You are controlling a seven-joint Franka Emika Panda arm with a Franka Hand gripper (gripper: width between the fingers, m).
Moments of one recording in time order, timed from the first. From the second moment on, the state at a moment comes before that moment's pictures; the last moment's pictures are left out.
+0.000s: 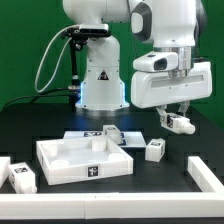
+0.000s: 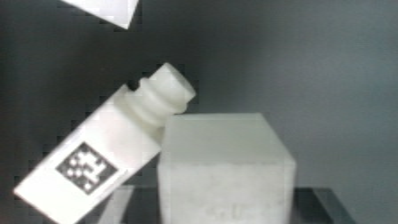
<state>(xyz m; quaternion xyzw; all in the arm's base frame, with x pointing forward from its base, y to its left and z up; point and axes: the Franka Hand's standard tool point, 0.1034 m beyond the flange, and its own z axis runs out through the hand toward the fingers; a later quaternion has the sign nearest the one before) 0.410 0.136 0.070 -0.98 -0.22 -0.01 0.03</state>
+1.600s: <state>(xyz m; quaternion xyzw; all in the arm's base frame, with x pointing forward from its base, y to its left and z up) 0.404 0.132 0.084 -0.98 -0.19 0.01 0.03</state>
